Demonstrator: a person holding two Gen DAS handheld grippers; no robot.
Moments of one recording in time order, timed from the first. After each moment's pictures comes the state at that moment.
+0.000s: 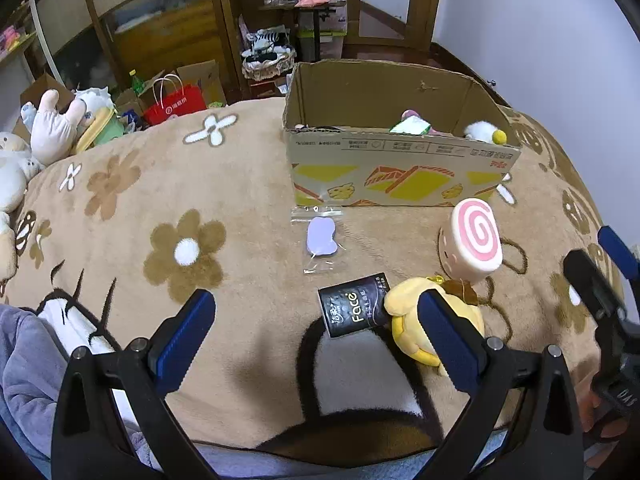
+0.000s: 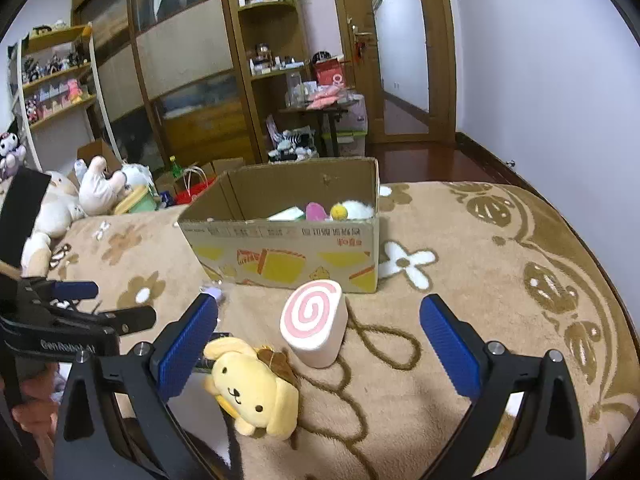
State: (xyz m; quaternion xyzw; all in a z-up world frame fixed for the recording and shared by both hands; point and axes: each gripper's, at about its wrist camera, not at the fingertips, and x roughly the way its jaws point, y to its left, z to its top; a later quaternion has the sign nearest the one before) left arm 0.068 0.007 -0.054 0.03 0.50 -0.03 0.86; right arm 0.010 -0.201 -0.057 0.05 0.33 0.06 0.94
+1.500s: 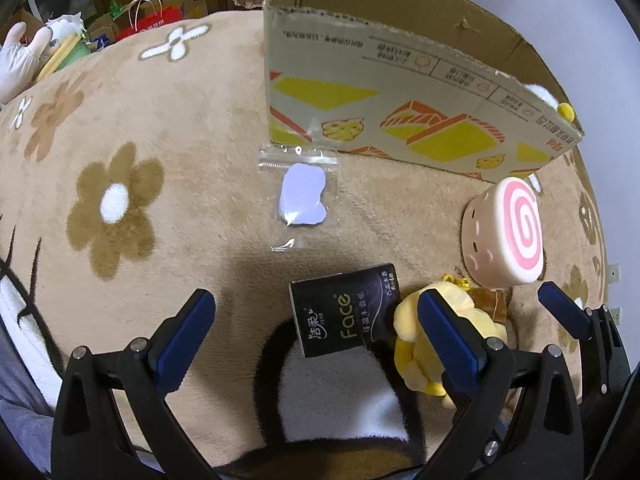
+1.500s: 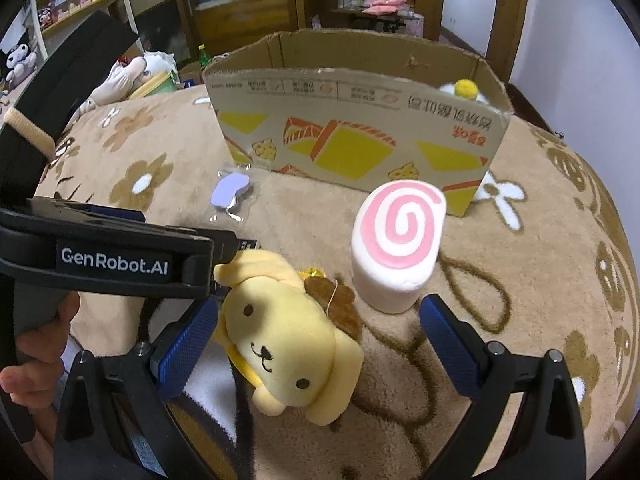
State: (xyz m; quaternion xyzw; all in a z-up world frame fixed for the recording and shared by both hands) left arm 0.124 0.011 -0.135 -0.05 0.60 -0.05 0.80; right arm 0.050 -0.131 -0.136 -0.03 0.48 0.13 0.87
